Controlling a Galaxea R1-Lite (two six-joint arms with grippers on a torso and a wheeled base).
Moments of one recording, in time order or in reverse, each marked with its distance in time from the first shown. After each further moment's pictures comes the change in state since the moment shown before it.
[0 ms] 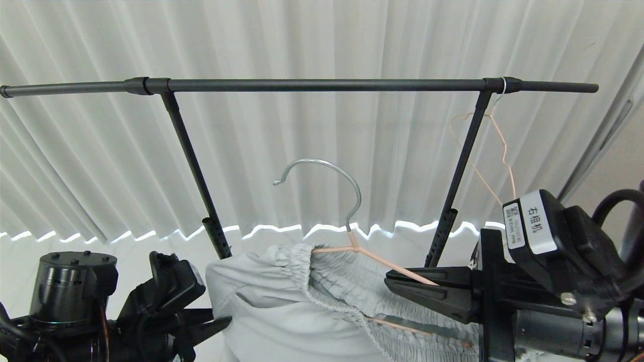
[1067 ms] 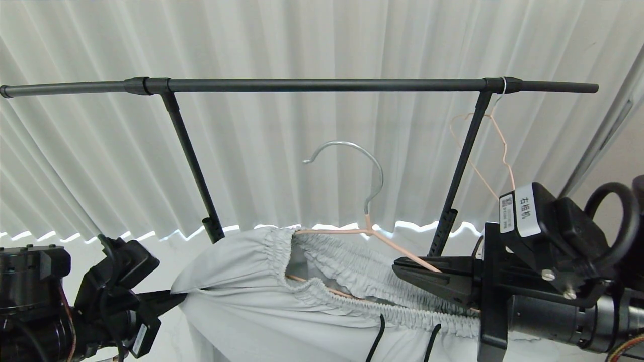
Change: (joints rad) left arm 0.294 0.003 0.004 -0.052 -0.001 0.013; right arm -0.046 0.001 0.007 0.000 -0.035 0.002
